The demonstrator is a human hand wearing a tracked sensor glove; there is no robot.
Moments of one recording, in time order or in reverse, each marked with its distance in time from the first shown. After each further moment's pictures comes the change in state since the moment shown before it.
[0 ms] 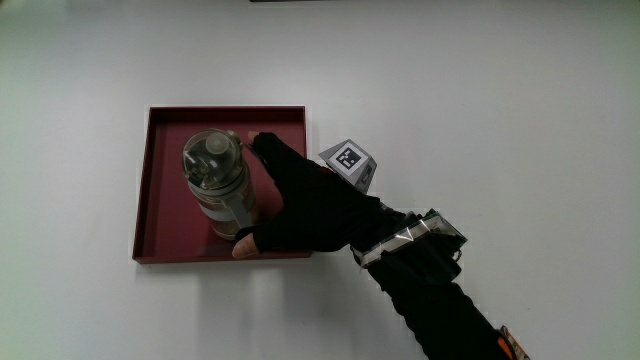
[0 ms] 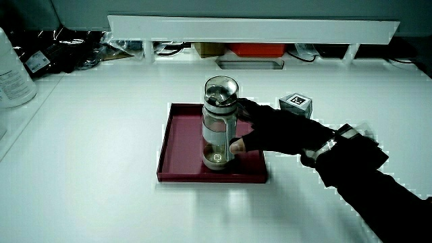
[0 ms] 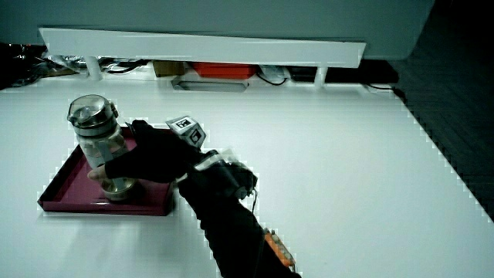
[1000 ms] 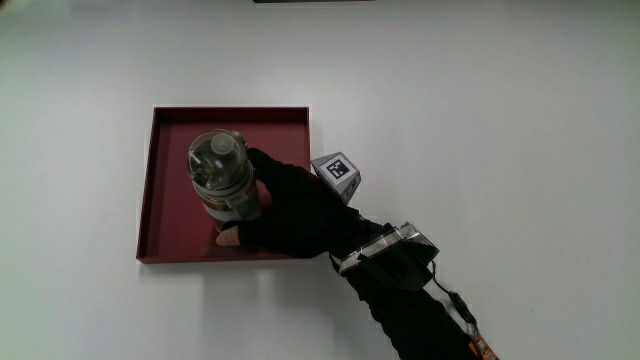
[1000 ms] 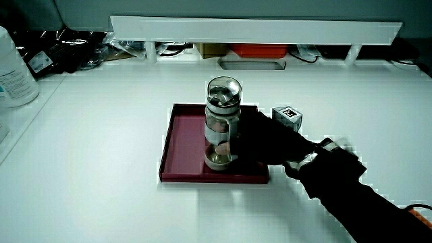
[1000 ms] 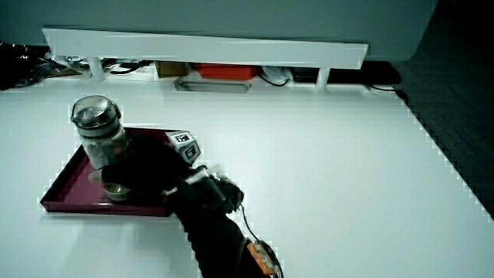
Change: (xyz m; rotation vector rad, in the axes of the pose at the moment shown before) arm 0.036 0.016 -0.018 0.099 0.182 0.069
